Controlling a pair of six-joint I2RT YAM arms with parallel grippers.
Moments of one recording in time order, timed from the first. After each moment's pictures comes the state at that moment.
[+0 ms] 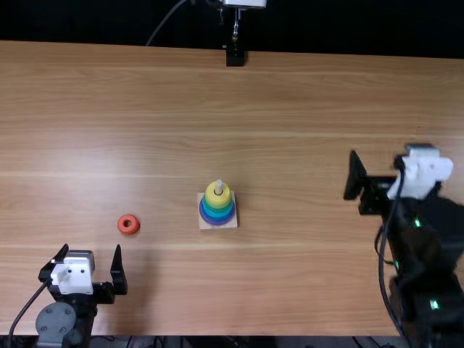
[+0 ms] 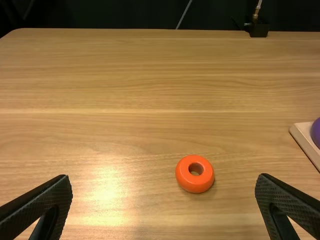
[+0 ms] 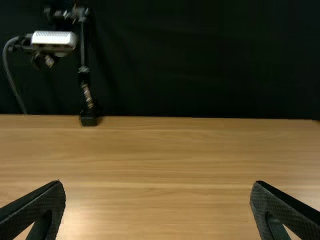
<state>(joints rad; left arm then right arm) -0.06 0.01 0.11 -0.41 -0.04 -0.06 0.04 0.90 0.89 -0.19 0.03 -0.04</state>
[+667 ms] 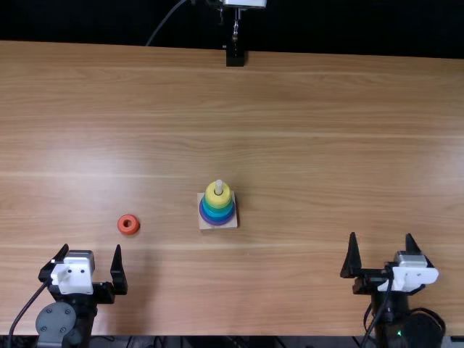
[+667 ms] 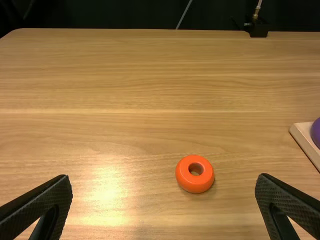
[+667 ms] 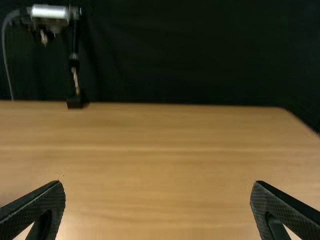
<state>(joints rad) -0.06 0.01 0.11 -0.41 -0.04 -0.06 -0.07 0.13 0.24 -0.20 -0.04 -0.08</state>
